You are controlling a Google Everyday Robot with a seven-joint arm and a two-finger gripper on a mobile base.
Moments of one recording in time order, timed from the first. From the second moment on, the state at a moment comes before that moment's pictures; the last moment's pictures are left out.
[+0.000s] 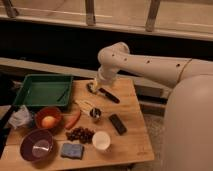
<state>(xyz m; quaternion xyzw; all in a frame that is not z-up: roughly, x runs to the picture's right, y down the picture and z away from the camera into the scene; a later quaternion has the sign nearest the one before) -0.014 -0.008 0.780 -0.27 0.08 0.63 0.72</state>
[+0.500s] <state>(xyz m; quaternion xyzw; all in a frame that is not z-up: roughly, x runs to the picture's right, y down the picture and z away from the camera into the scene) -0.082 -0.007 0.810 -0.31 0.04 0.58 0.75</state>
